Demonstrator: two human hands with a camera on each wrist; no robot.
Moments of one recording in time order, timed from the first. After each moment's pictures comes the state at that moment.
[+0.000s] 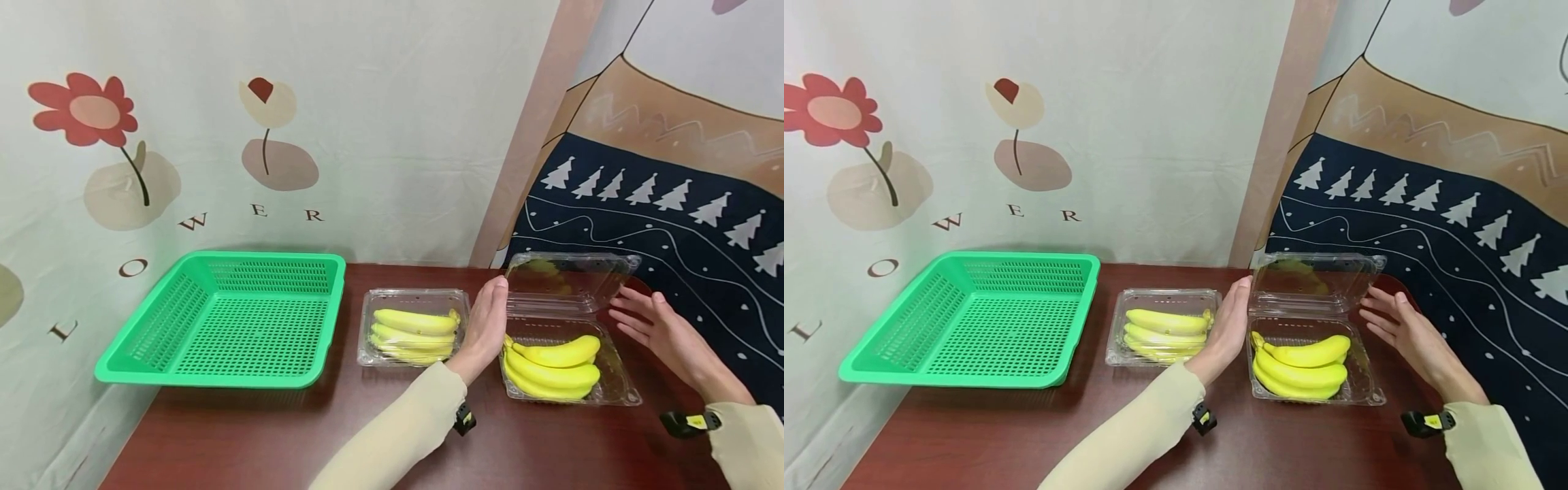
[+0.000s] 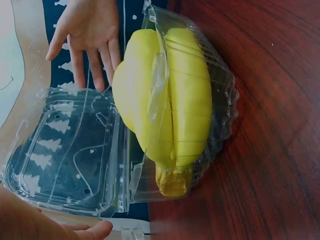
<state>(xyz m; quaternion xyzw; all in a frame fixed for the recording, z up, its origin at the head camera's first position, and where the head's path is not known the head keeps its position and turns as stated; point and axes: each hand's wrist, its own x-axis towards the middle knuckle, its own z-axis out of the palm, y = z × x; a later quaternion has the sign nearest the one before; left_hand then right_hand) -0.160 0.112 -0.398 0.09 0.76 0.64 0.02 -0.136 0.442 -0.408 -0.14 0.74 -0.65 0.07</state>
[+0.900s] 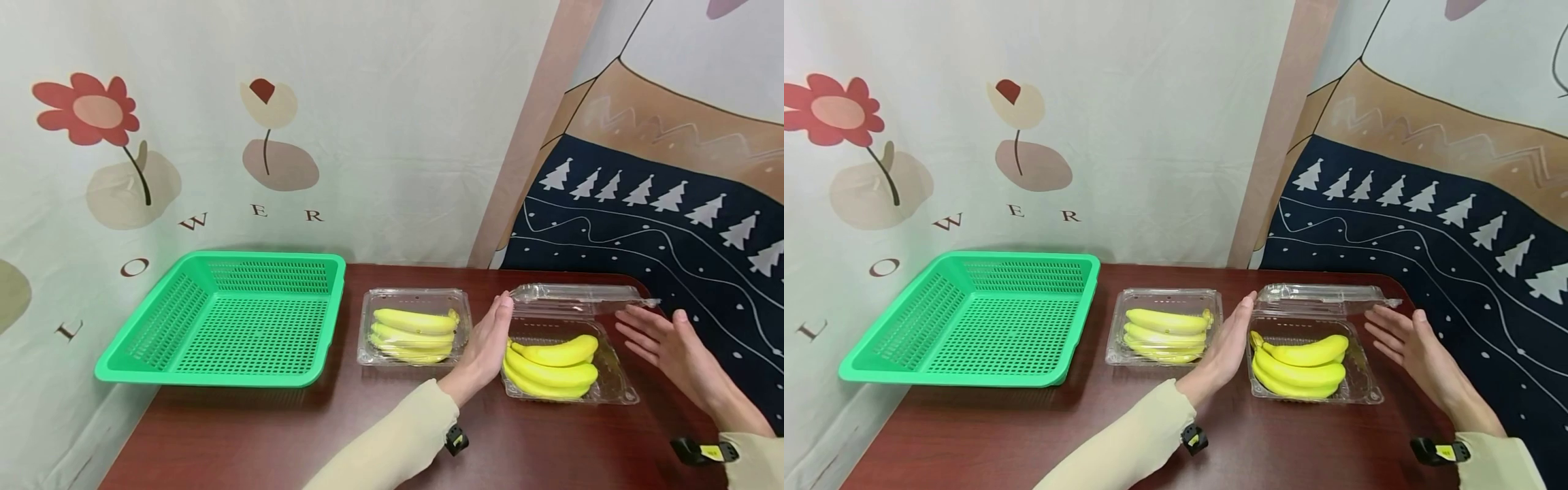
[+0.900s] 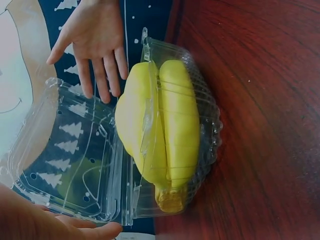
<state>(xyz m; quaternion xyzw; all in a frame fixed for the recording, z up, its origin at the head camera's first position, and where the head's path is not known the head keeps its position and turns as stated) -0.130 0.099 -0.396 0.14 0.77 0.62 0.10 -0.106 0.447 -0.410 -0.16 0.74 -0.65 0.08</state>
